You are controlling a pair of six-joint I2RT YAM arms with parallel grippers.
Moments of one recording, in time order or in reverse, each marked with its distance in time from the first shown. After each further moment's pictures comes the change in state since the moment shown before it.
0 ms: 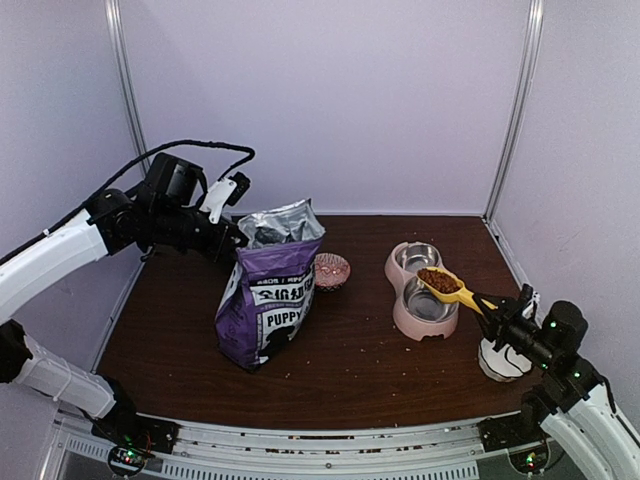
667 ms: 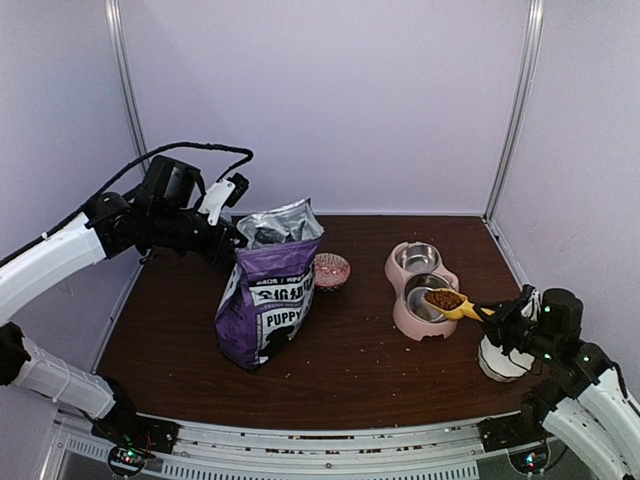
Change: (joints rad) left arm 0.000 -0.019 -0.026 0.023 0.002 0.007; right arm 0.000 0.135 0.133 -0.266 0.063 -0.175
